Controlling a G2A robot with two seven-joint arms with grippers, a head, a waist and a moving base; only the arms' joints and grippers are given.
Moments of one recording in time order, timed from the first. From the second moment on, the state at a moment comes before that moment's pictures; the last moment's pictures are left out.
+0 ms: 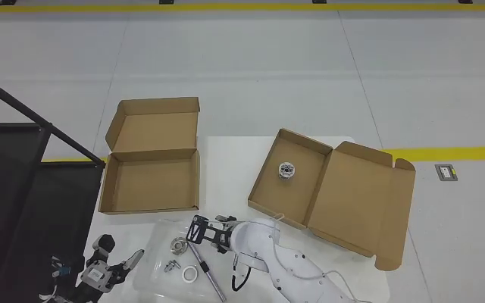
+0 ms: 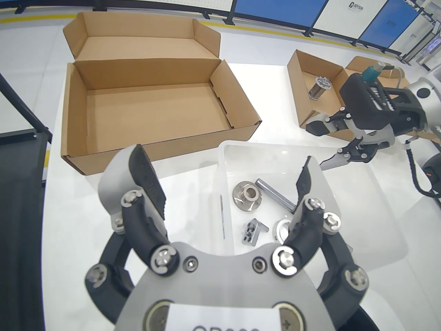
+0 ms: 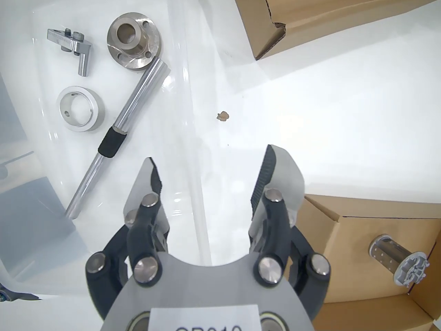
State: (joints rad) left arm 1.84 -1.13 -1.89 -1.79 1.00 -0.58 0.15; right arm -0.76 -1.56 0.71 -1.34 -1.44 -0.43 0.94
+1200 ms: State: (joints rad) left arm 1.84 -1.13 -1.88 -1.79 1.00 -0.58 0.14; right arm -0.57 -1.58 0.74 -1.20 -1.35 -0.65 1.00
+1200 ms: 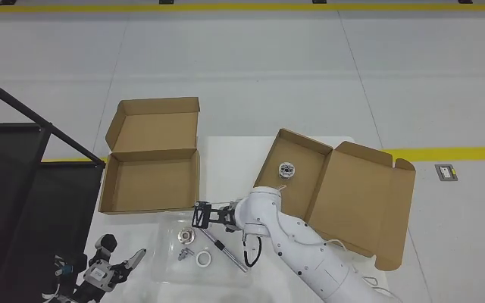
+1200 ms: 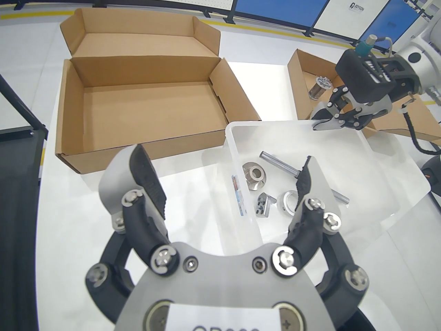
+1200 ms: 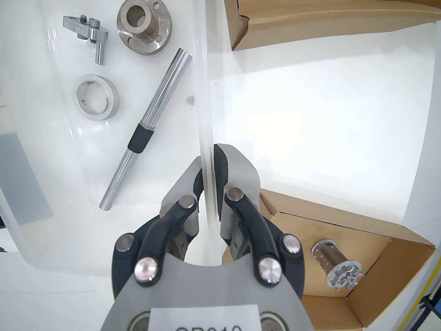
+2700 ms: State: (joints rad) left arm 1.83 -1.14 -1.88 -1.78 1.01 -0.57 0.13; right arm -0.69 -1.69 0.59 -1.14 -1.39 -0.26 1.12
